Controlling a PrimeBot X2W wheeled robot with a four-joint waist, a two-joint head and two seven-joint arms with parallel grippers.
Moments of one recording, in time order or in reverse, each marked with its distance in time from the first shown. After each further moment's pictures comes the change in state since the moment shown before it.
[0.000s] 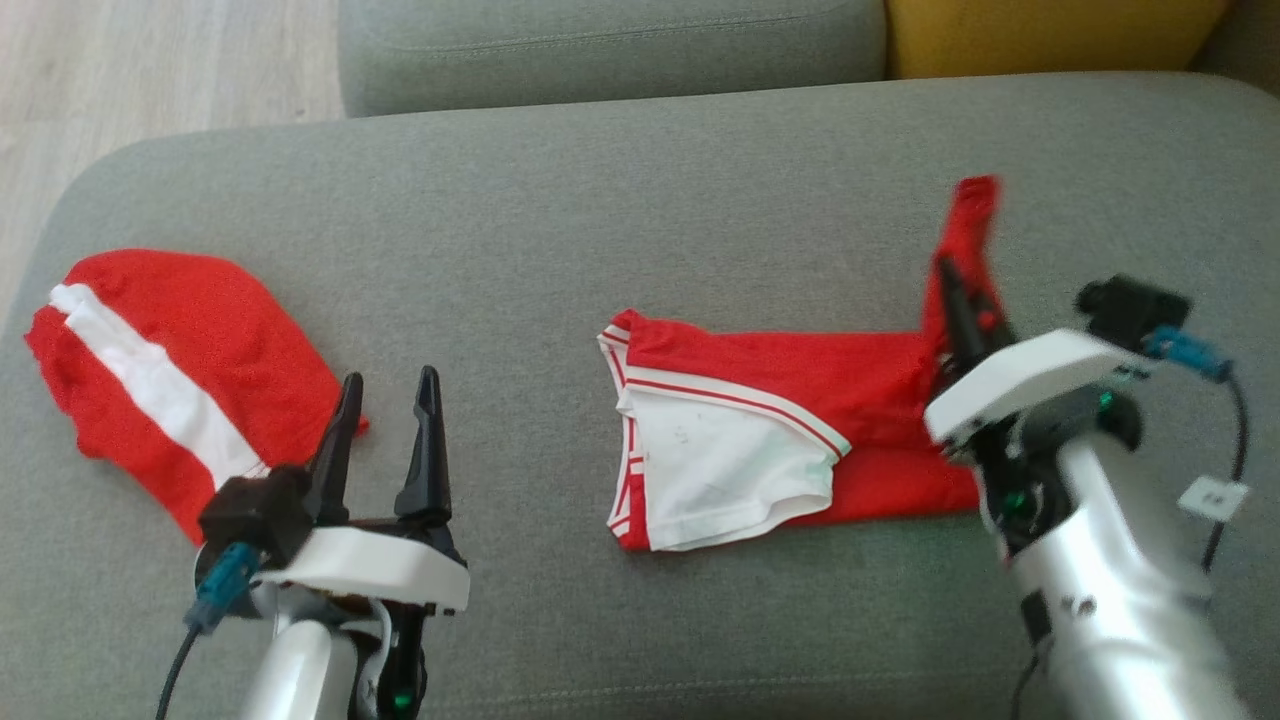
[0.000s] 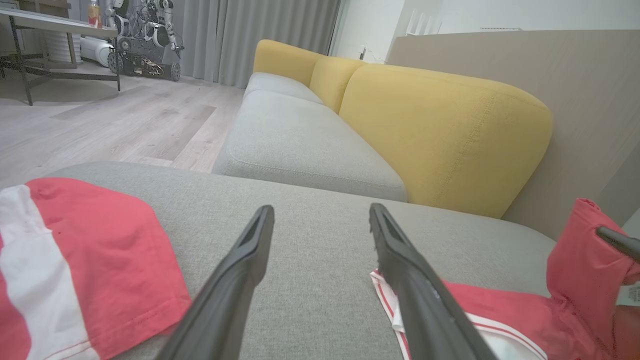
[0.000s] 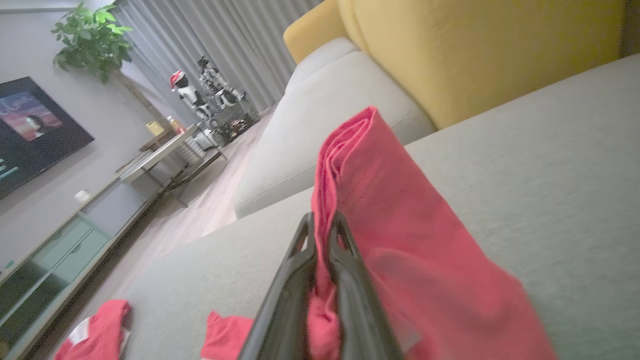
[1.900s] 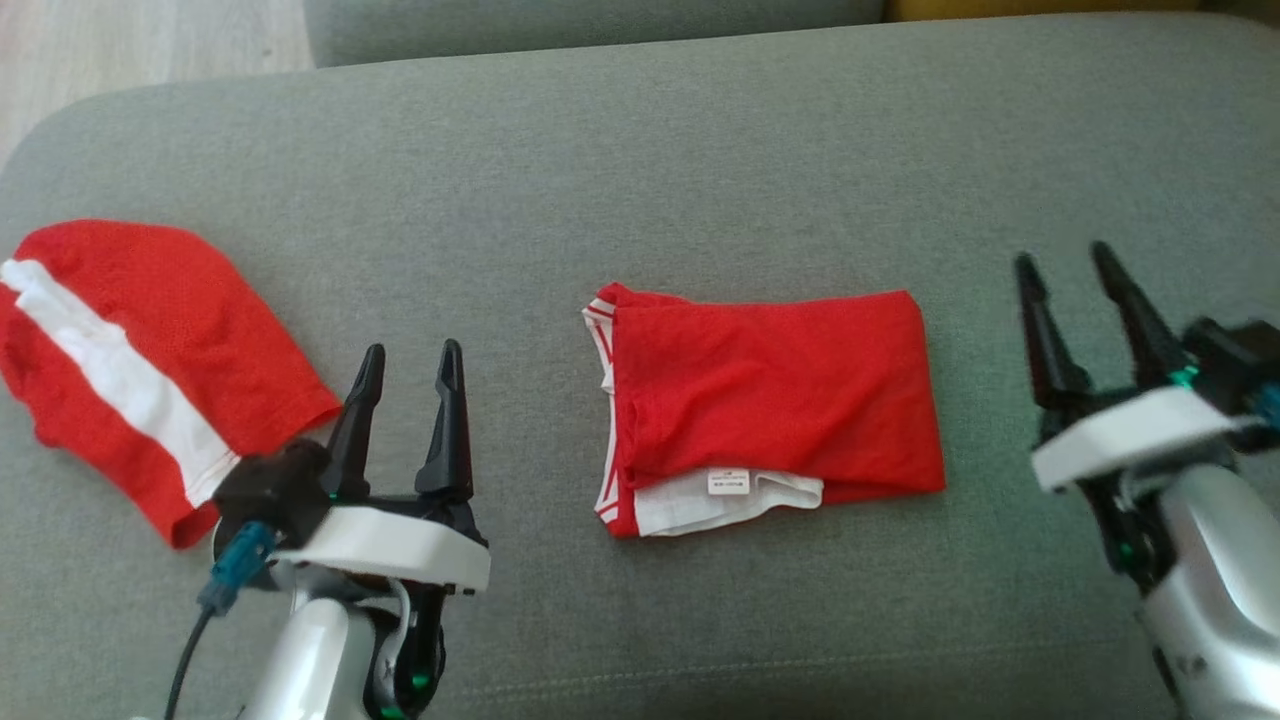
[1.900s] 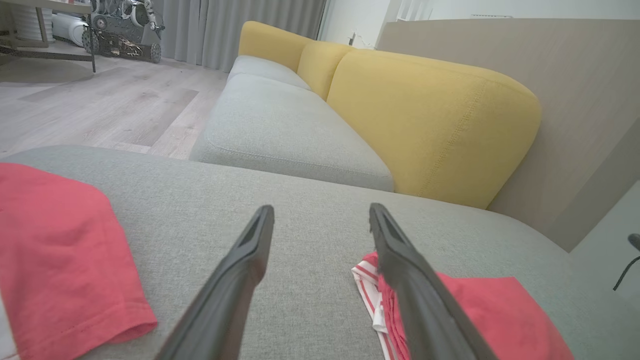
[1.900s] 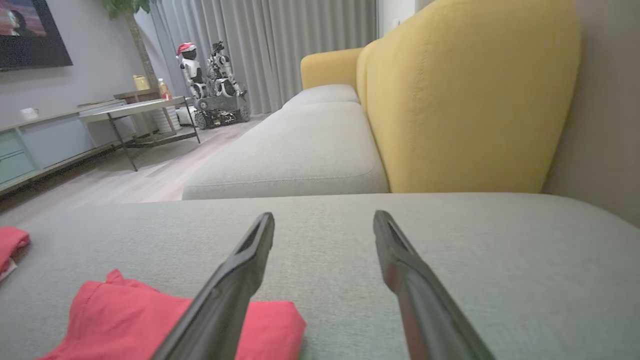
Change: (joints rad) left arm -0.032 0.000 -0.046 -0.026 -0.024 0.016 0.000; right arm 0.097 -0.248 0.169 -0.146 -0.134 0.000 -0.244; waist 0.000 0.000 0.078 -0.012
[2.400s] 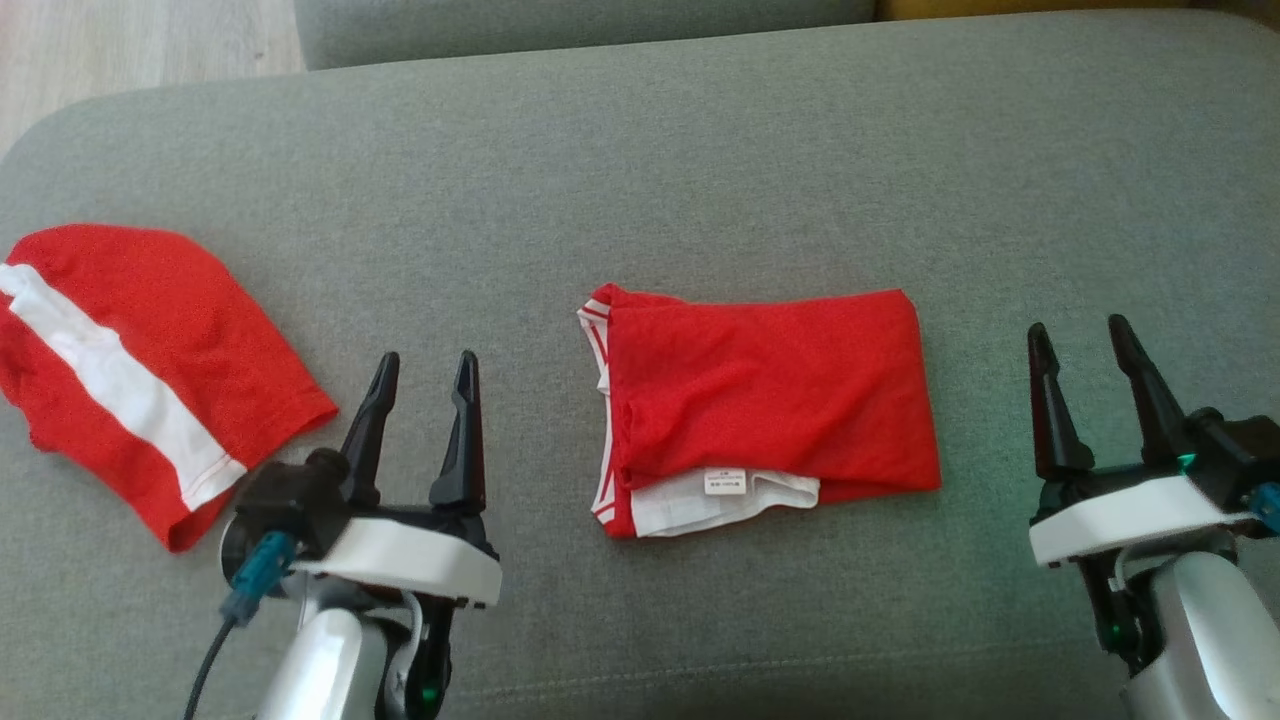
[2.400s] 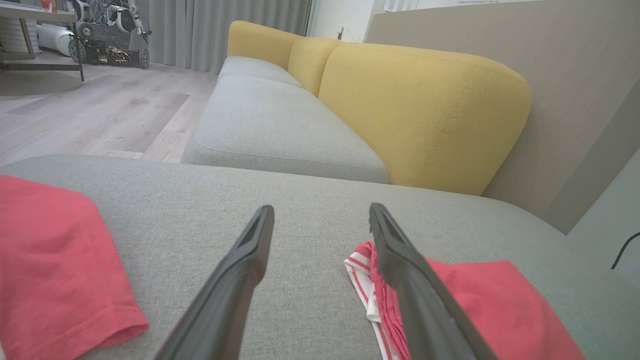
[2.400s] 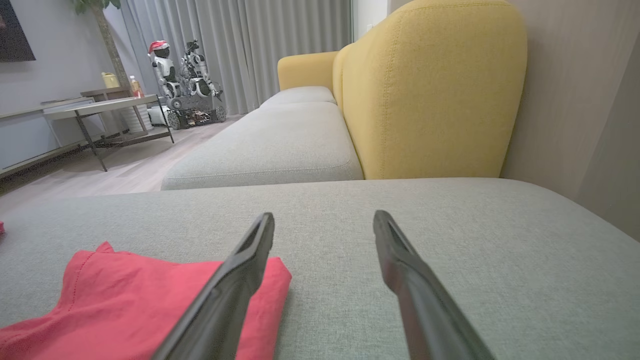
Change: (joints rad) left arm 0.014 0.000 -0.019 -0.010 0.052 0.002 0.000; right arm 0.228 0.114 -0.225 -0.186 -0.208 0.000 -0.002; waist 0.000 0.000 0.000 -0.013
